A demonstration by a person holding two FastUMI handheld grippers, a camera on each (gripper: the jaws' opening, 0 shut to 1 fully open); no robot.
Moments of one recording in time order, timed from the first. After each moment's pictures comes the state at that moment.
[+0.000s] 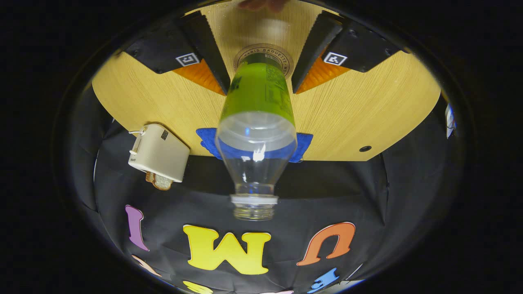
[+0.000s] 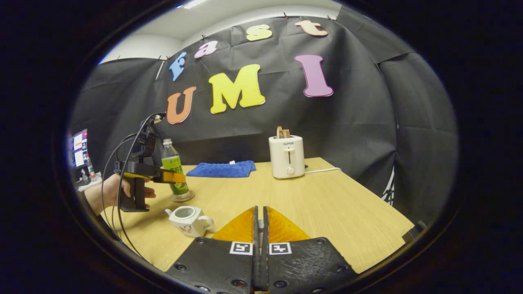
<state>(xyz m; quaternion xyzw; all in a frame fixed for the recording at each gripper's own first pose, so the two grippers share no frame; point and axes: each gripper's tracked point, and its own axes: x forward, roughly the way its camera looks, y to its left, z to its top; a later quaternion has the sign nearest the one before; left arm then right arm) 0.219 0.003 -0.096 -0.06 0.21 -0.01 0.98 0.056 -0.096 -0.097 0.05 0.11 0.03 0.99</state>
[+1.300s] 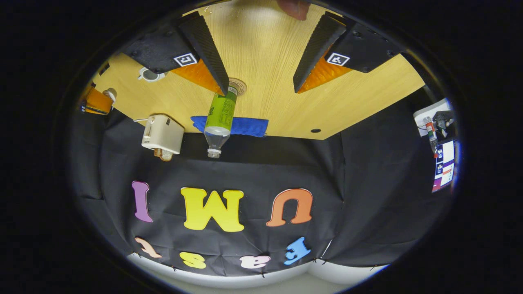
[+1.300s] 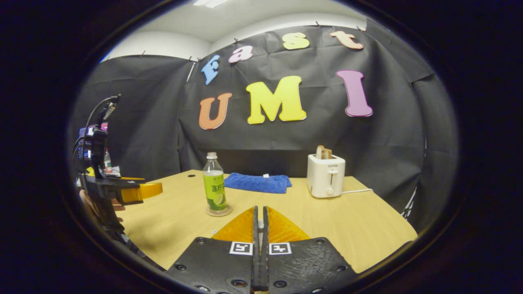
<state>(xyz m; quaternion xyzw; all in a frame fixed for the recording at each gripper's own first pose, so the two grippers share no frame) 0.040 0.076 -0.037 -0.05 0.09 0.06 0.99 0.064 0.015 -0.042 0.01 0.07 0.13 0.99</state>
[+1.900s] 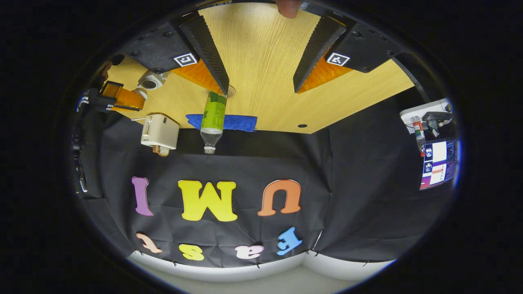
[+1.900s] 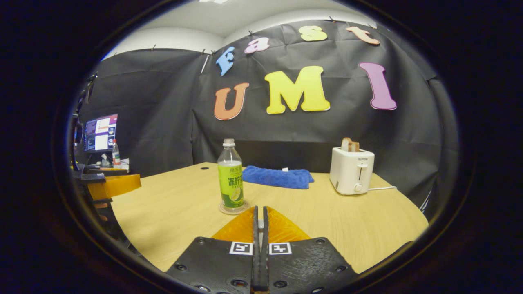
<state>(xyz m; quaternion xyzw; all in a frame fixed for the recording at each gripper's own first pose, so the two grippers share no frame) -0.002 0.098 -0.036 -0.04 0.06 0.09 0.99 0.097 0.063 -0.080 -0.01 0.10 0.18 0.98</state>
